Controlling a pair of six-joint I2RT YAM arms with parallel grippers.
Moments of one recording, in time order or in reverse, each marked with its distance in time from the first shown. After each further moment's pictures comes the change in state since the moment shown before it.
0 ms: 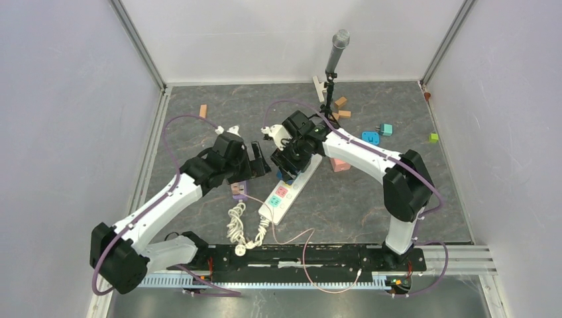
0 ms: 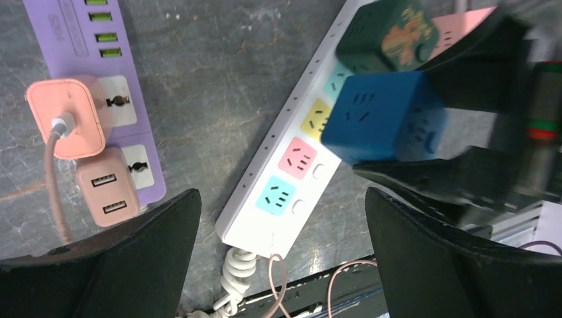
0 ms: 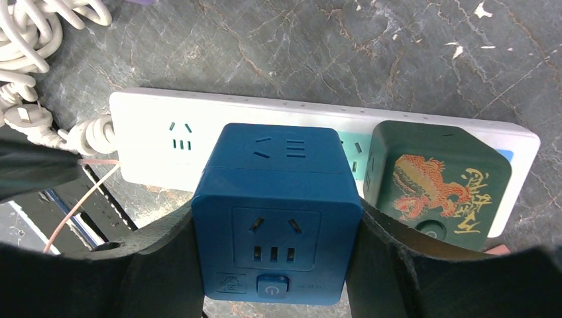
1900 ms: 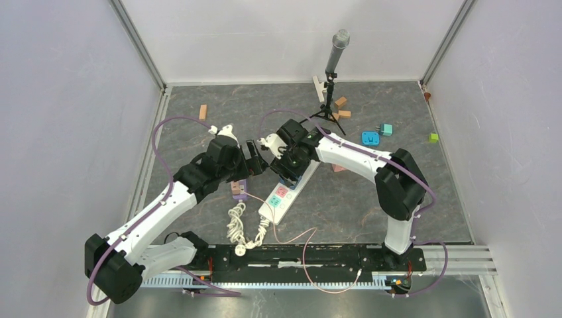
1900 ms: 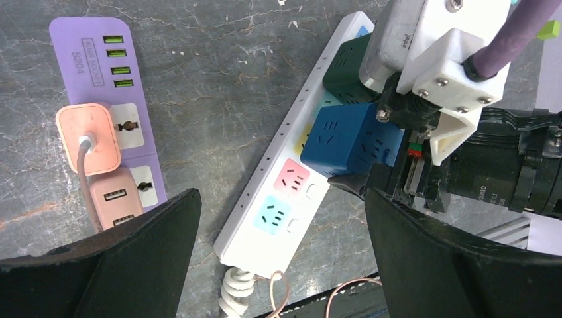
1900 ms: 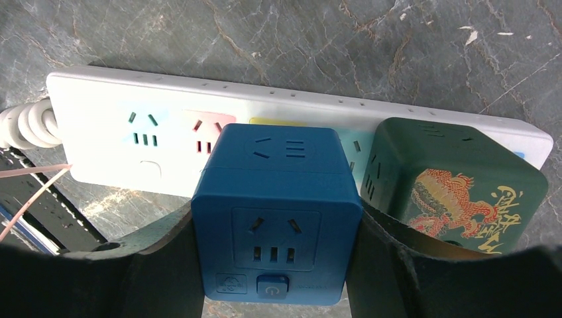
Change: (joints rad) left arm 0.000 -0.107 -0.054 0.093 -0.063 -0.001; right arm 0.047 0.048 -0.031 0.002 0.109 -0.059
